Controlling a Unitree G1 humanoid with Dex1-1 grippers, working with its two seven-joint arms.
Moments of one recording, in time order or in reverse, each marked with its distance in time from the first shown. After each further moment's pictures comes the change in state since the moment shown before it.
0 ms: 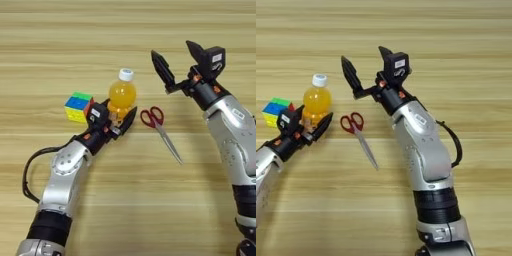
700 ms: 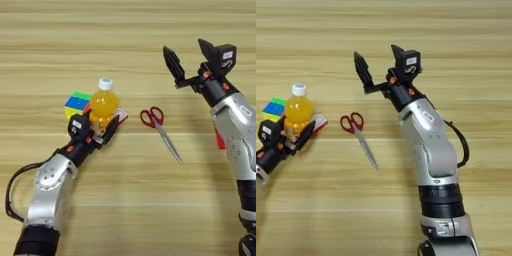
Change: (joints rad) left arm 0.091 0.031 0.083 0.030 -0.034 -0.066 -0.015; right arm -0.018 -0.017 -0.039 0.042 0.003 -0.020 -0.007
